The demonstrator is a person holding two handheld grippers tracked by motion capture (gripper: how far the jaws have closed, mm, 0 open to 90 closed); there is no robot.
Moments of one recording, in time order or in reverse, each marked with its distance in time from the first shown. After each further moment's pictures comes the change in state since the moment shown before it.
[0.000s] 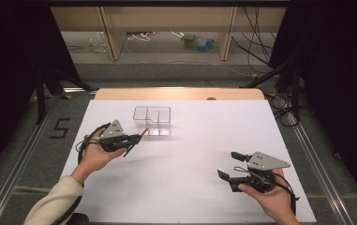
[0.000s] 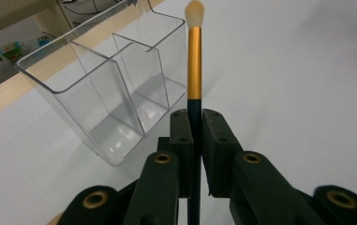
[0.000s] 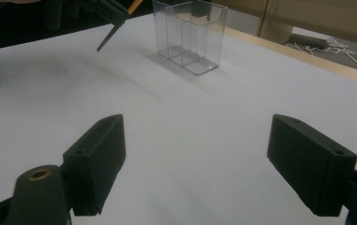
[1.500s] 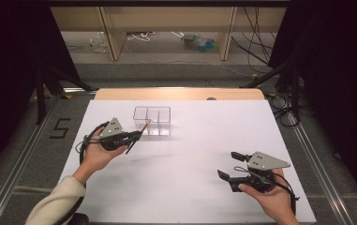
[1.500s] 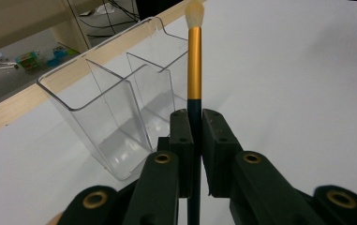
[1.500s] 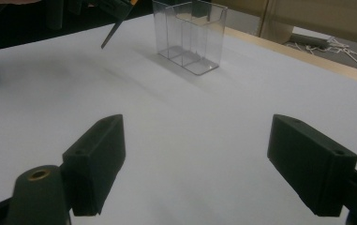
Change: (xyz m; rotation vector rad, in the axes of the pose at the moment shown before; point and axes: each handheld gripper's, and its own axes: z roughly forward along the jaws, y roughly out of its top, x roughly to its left) left arm -0.001 0.005 -0.001 -0.067 0.043 -0.027; right arm 0.000 0.000 -0.001 0.008 0.006 0.006
